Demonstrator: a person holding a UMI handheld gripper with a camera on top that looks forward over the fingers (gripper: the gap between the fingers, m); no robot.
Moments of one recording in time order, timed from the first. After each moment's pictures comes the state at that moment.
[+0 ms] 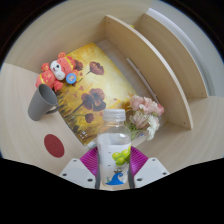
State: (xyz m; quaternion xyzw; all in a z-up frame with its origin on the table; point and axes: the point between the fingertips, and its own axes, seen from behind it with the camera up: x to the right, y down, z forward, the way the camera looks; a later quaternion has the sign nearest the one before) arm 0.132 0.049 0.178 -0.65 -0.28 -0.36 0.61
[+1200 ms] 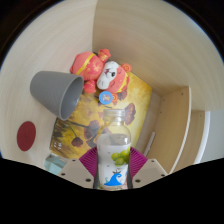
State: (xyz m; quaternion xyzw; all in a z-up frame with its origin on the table) arm -0.024 0.129 0.223 -0.33 -0.57 -0.59 0.47
